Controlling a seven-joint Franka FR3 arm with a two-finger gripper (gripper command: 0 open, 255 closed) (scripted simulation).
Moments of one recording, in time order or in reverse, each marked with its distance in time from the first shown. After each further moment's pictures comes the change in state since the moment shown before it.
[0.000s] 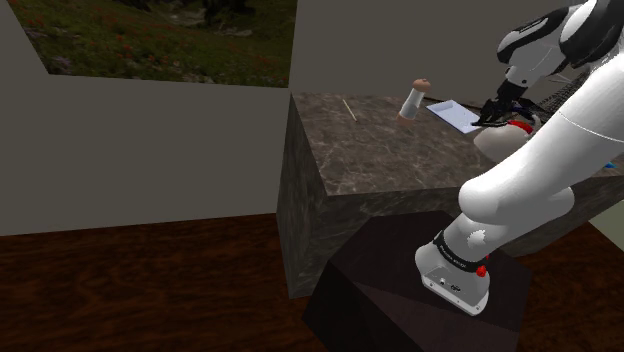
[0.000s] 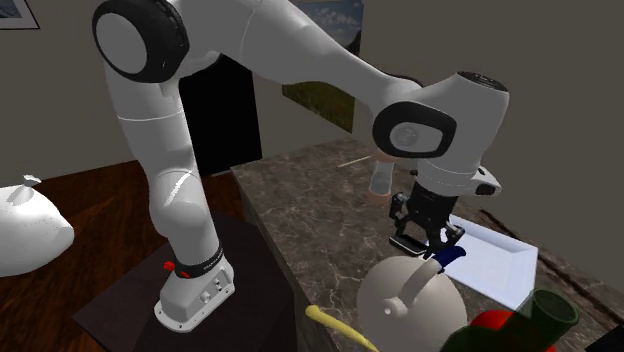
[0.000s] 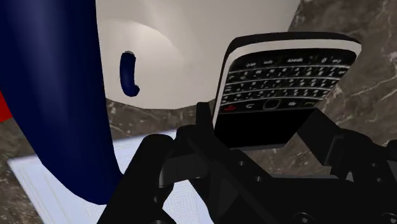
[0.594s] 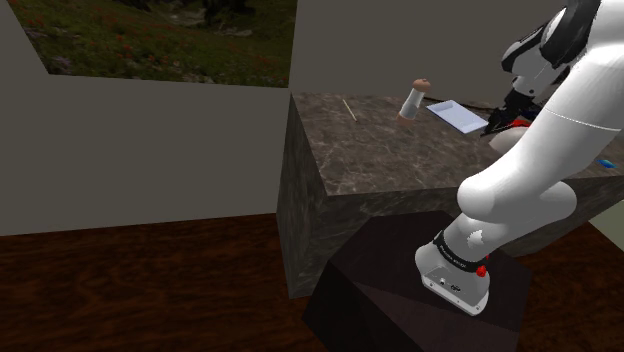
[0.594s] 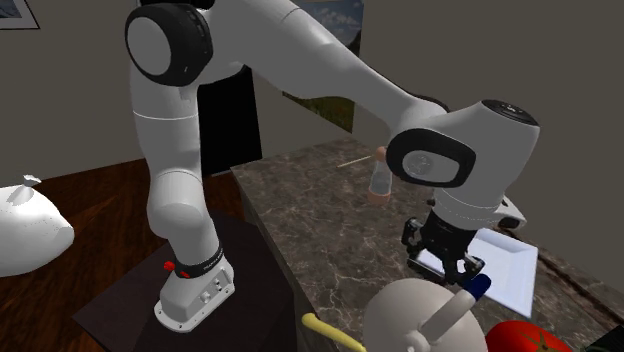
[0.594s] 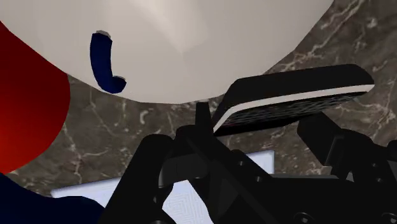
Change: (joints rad) arm -0.072 0.135 -0.030 0.064 0.093 0.035 -0.147
